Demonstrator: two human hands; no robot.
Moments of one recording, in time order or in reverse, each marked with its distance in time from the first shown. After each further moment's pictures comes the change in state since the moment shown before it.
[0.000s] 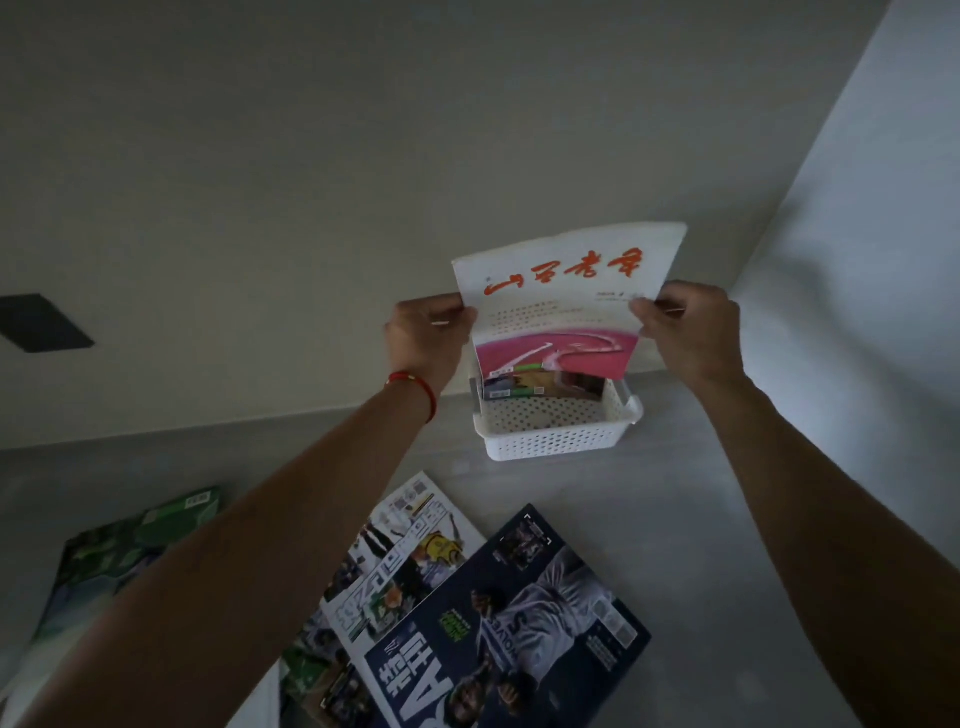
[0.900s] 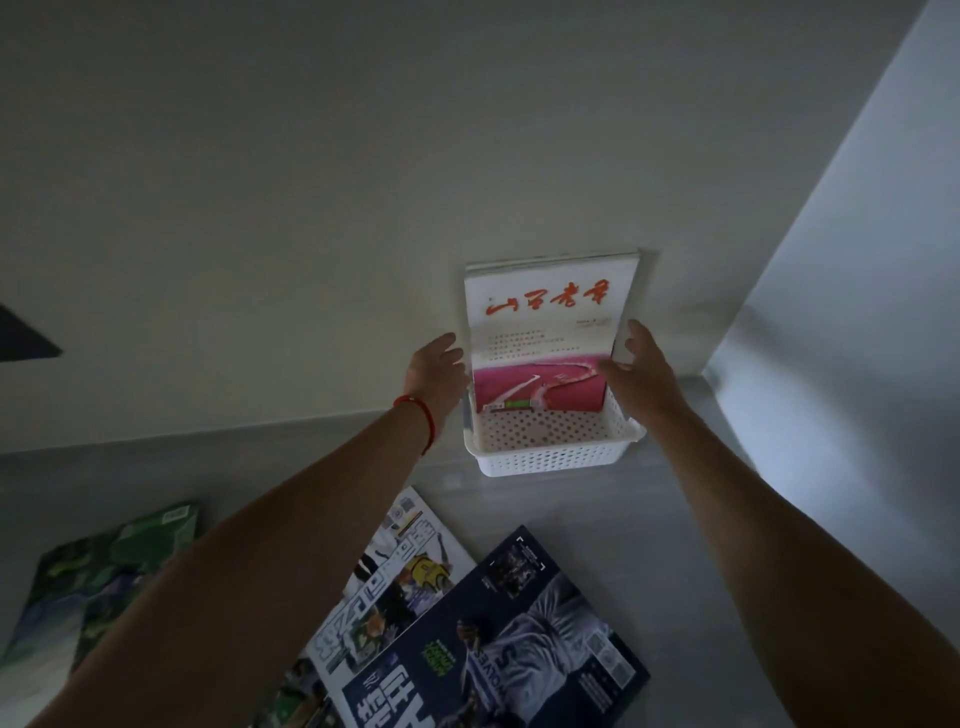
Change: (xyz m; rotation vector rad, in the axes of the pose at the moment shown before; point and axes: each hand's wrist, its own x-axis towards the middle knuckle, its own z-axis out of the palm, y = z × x) left_hand 0.031 -0.068 0.039 -0.196 -0.267 -0.386; right_hand -0.003 0.051 0.070 0.115 -0.290 0.239
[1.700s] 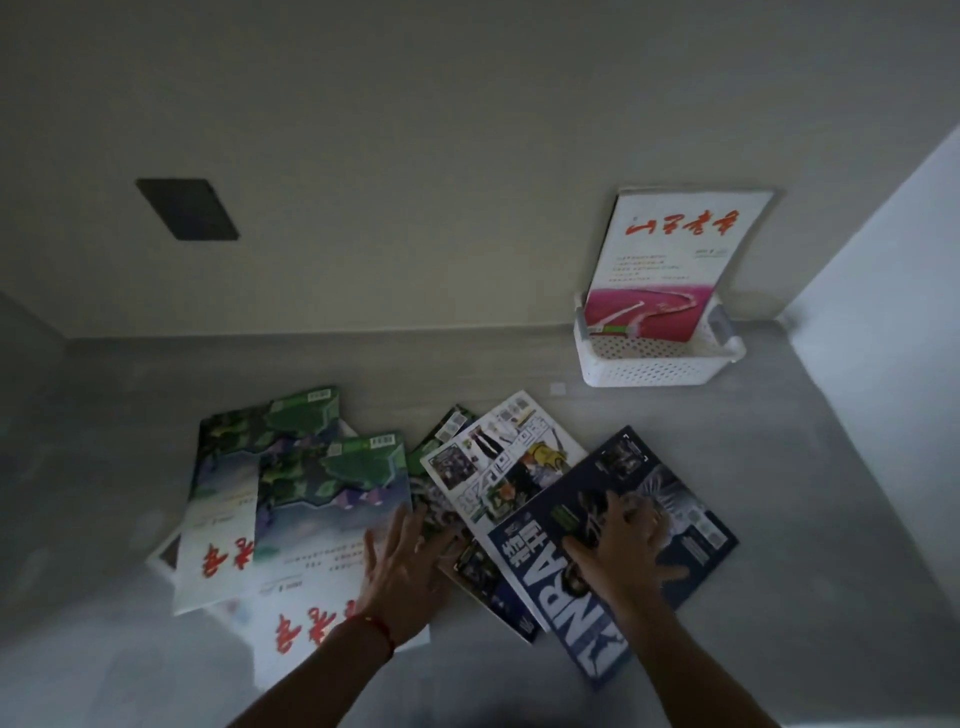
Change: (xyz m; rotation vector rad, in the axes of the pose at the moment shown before) left_hand -0.269 -0.242 -0.248 1.330 -0.226 0.138; right_hand -0.328 0.026 0.185 -0.680 -0.279 0.480
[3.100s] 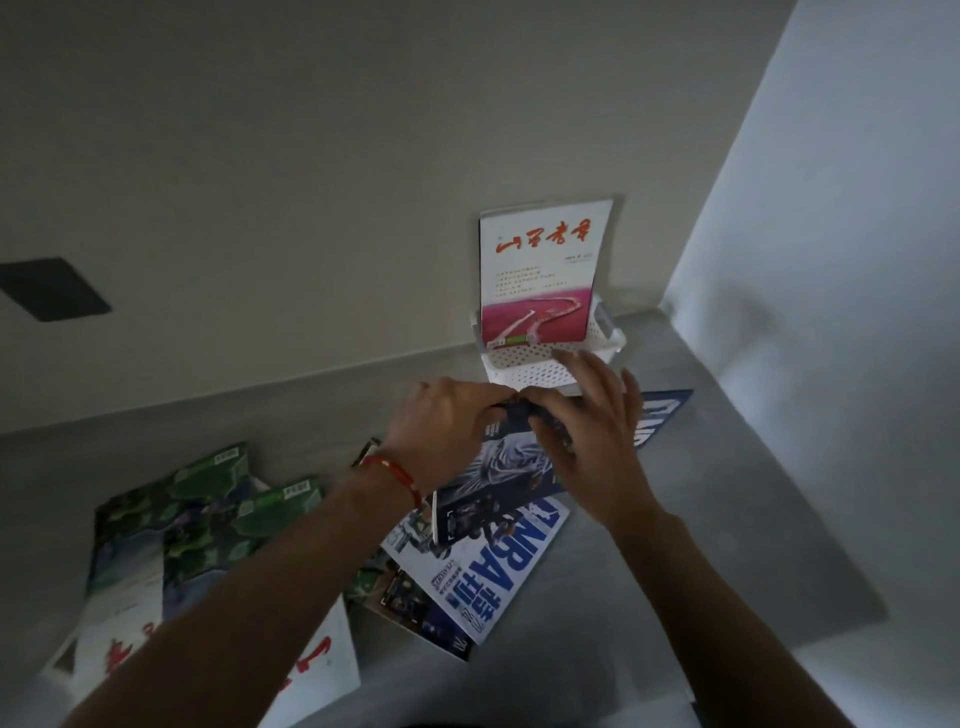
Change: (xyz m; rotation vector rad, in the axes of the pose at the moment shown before) left_hand 0.067 0.198 -0.210 -0.055 0.369 0.532; right_hand -0.013 0.001 -0.163 0.080 0.851 -0.796
